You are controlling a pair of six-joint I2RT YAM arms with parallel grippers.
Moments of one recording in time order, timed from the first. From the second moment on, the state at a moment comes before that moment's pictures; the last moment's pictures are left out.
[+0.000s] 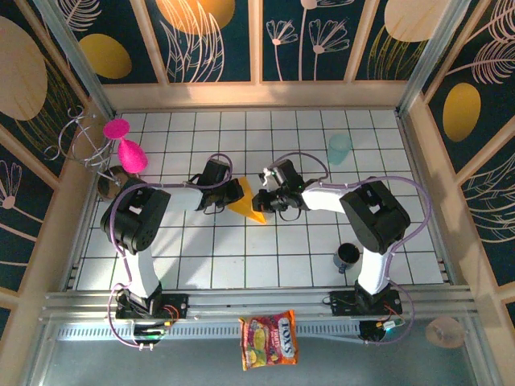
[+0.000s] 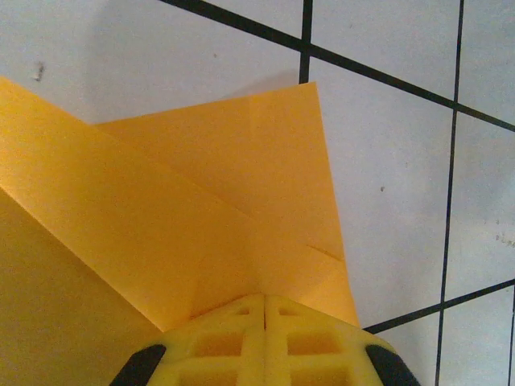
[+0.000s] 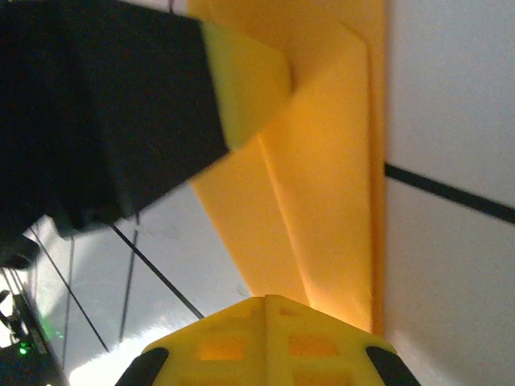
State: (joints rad) left arm -0.49 1.88 0.92 0.09 0.25 -0.80; right arm 0.66 1.85 1.00 -0.04 -0.52 0.57
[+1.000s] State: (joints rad) left arm -0.49 1.90 0.95 0.07 0.25 -0.81; right arm 0.66 1.75 0.77 -0.02 -0.53 0.52
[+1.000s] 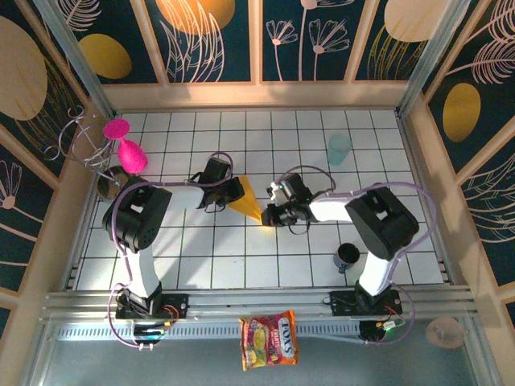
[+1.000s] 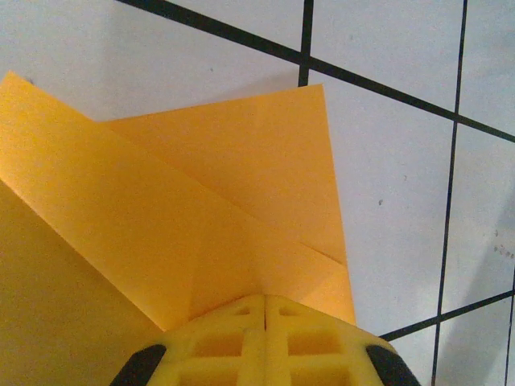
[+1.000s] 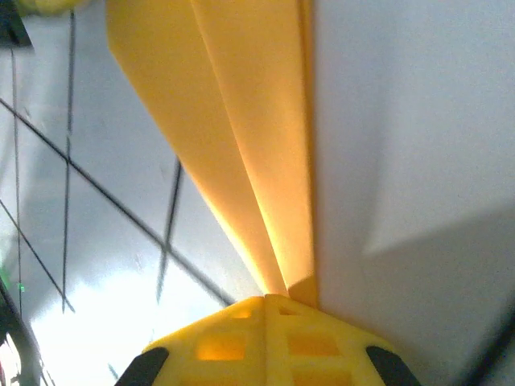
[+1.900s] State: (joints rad) left arm -0.43 1.55 0.66 0.15 0.26 -1.00; right arm 0.56 1.93 0.98 0.28 -0.60 0.62
